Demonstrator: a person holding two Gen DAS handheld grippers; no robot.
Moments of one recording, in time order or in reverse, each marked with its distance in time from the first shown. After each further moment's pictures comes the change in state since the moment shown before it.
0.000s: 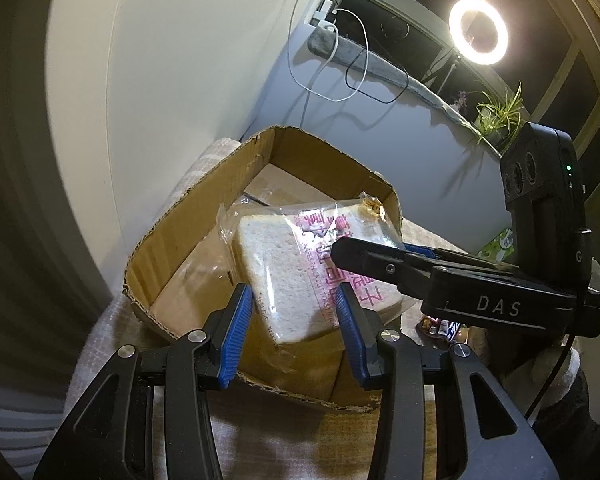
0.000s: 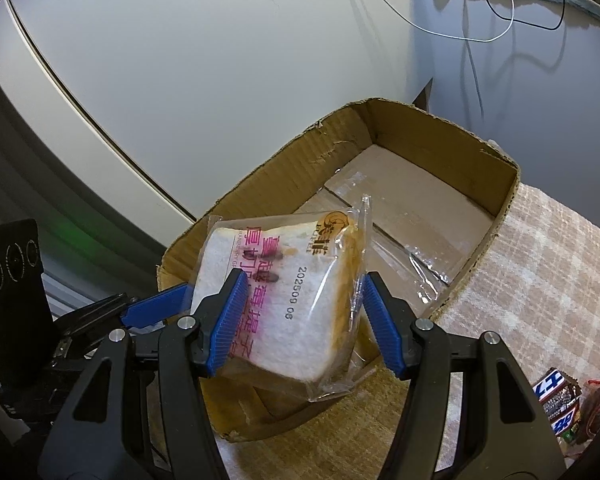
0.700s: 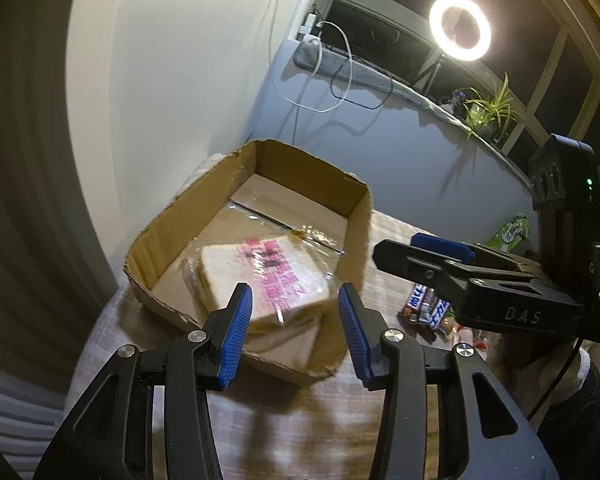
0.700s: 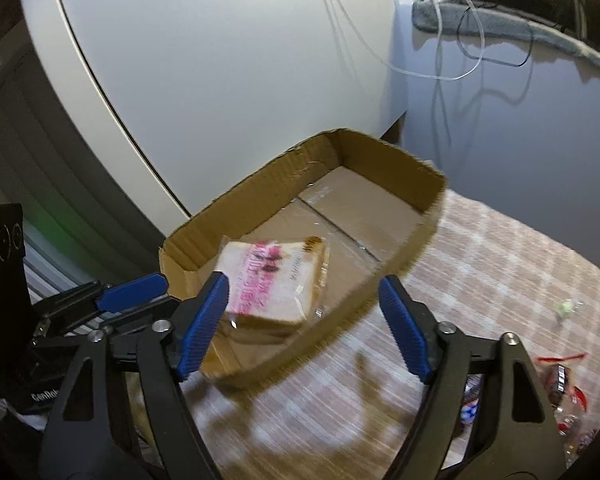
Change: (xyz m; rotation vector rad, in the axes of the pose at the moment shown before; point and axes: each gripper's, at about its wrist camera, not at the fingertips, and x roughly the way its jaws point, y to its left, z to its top) left arm -0.028 -0.033 -0.016 0.064 -0.052 0.034; right arm -0.062 0.003 -0.031 -0.065 -0.113 -0.109
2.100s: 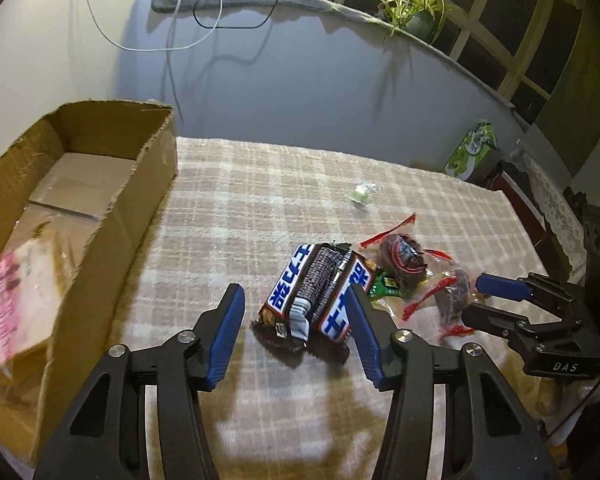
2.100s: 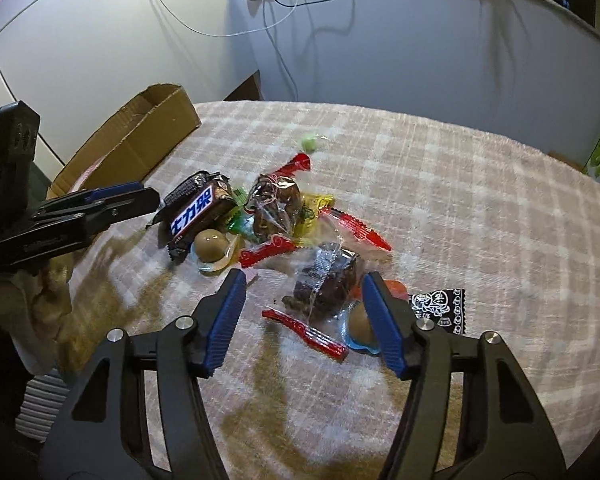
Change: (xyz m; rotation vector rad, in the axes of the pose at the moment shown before) left arm 0.129 -0.140 -0.021 0.249 0.199 -0.114; right arm -0.102 -0.183 -0.138 0.216 0.065 -0.230
